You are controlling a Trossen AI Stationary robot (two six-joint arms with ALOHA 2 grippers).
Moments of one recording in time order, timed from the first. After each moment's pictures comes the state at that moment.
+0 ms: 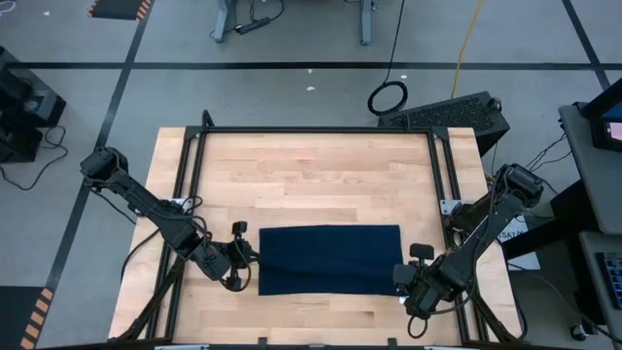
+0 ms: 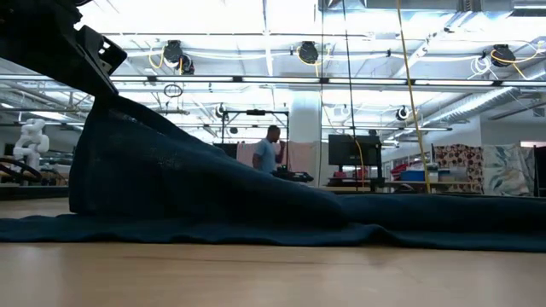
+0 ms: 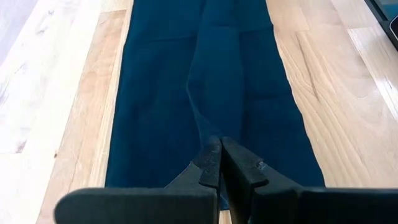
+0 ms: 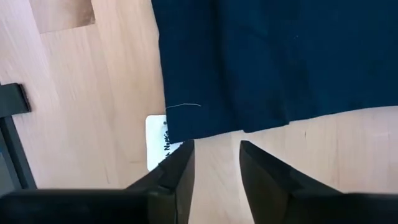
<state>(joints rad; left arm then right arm) -0.66 1.23 0.63 -0.21 -0.48 -0.39 0.86 1.52 1.02 -0.98 0.11 1.05</state>
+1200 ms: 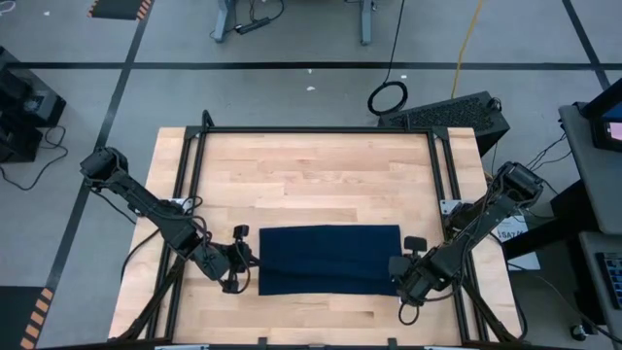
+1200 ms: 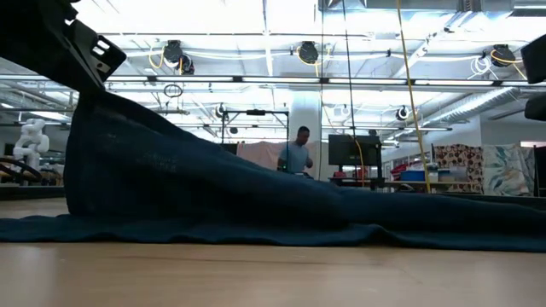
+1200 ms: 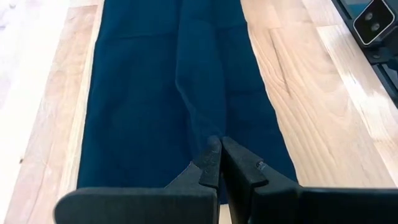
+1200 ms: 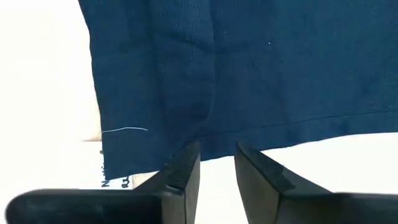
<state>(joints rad) -0.67 1.23 0.63 -0.19 -0.39 -0.38 0.79 1.51 0.83 -0.81 0.15 0.96</state>
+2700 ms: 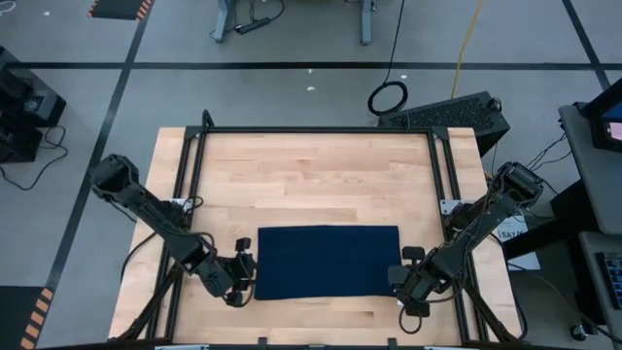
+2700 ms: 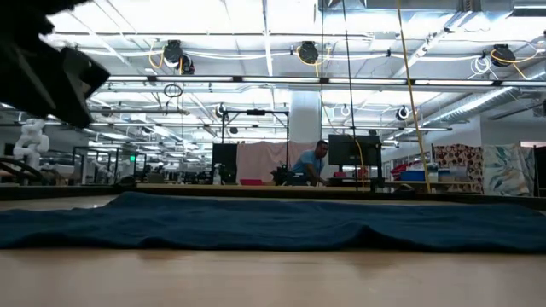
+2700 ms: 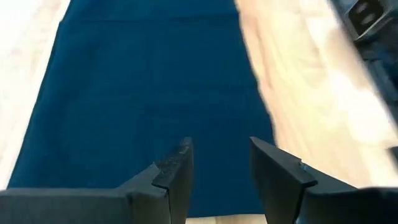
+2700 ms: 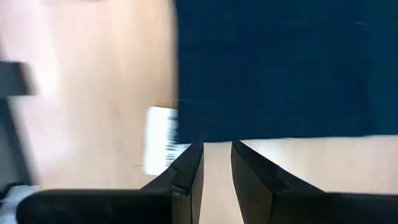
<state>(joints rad) -0.75 1.39 0.63 -0.07 -0.44 -0.51 0.79 1.51 0.87 -0.74 -0.02 0.91</state>
